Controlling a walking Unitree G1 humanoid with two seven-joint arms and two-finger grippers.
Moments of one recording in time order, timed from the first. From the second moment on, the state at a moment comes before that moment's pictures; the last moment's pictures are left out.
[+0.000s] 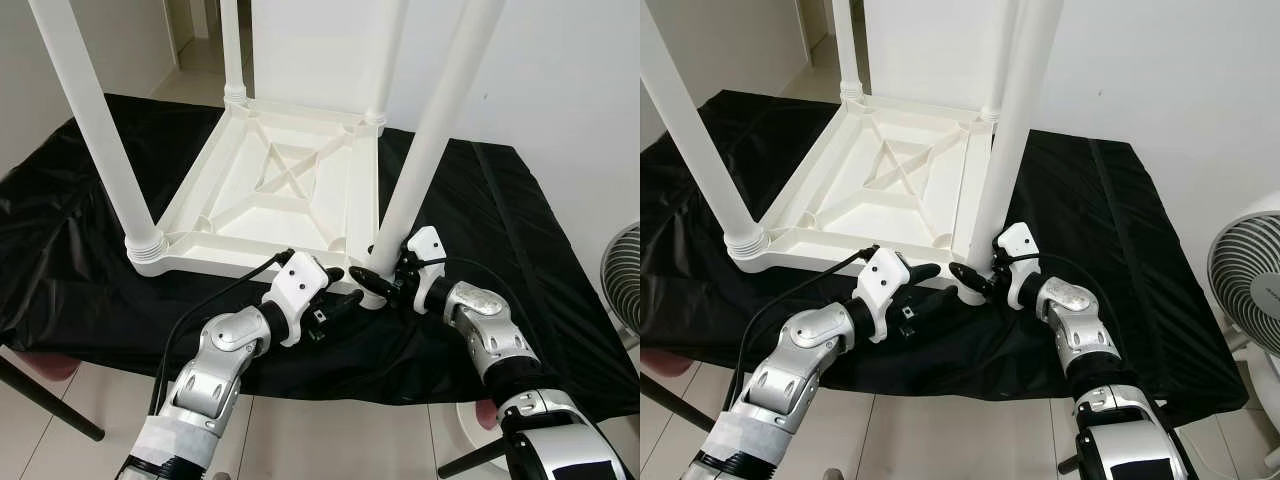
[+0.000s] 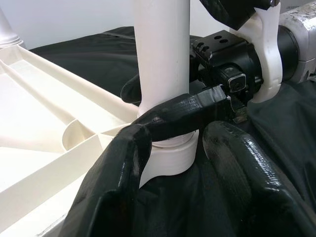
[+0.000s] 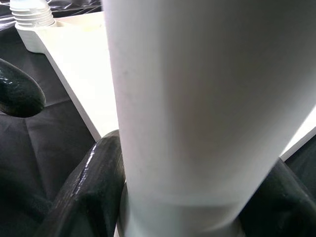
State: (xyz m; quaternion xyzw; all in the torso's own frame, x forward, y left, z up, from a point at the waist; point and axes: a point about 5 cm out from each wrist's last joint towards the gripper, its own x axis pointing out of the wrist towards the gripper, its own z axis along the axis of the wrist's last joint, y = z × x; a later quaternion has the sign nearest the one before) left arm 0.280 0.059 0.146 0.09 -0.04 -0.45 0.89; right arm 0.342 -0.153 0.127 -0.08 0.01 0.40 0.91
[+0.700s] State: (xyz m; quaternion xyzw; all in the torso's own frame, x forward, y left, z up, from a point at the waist) left arm 0.275 0.057 0.141 0.09 -0.03 -0.46 0.88; right arm 0.330 -0.115 0.117 0.00 -0.02 0.21 0.98
